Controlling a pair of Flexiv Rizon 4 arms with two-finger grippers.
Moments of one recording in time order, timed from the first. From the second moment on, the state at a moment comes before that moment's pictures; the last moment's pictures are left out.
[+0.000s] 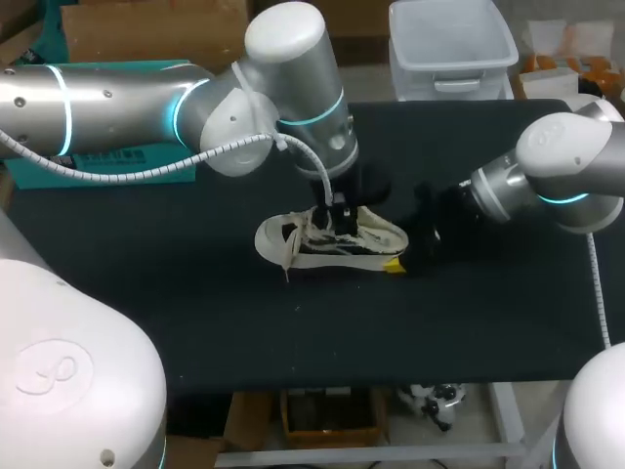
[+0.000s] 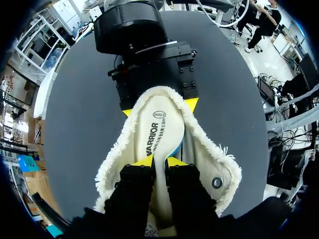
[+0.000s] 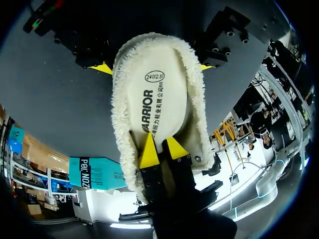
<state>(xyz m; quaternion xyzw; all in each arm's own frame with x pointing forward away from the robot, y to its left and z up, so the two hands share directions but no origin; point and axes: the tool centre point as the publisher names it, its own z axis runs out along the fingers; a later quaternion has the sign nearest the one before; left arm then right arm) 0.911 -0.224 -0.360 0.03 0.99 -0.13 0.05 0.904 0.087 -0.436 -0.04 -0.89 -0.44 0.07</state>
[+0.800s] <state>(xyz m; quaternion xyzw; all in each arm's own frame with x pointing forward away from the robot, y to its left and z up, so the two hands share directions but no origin) 0.901 -0.233 -0.337 0.07 0.97 -0.24 0.03 0.903 0.088 -0.436 -0.04 -0.89 -0.44 0.07</state>
